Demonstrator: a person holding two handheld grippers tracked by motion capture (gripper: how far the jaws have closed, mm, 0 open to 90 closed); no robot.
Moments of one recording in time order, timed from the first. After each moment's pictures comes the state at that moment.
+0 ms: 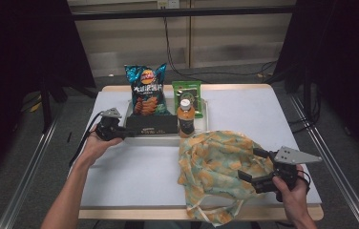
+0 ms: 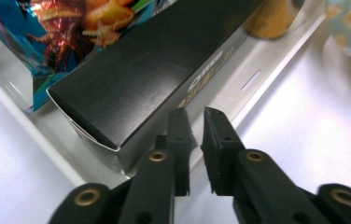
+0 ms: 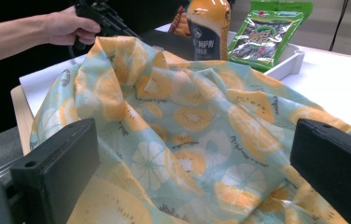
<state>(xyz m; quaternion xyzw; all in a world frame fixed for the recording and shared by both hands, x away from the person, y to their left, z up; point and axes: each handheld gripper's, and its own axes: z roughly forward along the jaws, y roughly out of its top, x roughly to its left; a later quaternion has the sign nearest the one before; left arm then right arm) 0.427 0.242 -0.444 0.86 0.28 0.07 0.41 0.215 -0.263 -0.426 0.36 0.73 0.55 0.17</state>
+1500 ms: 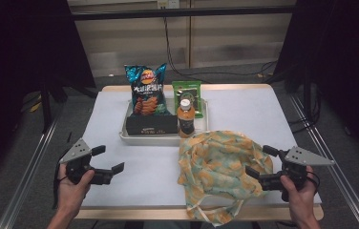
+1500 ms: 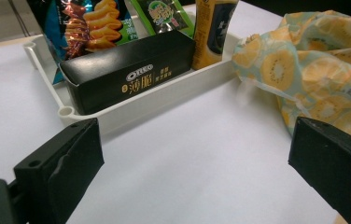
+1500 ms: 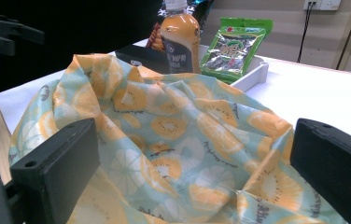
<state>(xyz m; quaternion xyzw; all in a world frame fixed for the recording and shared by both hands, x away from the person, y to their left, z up) 0.266 0.272 -0.406 0.78 0.34 0.15 0.50 0.208 -0.279 -0.421 0.38 0.71 0.56 0.21</state>
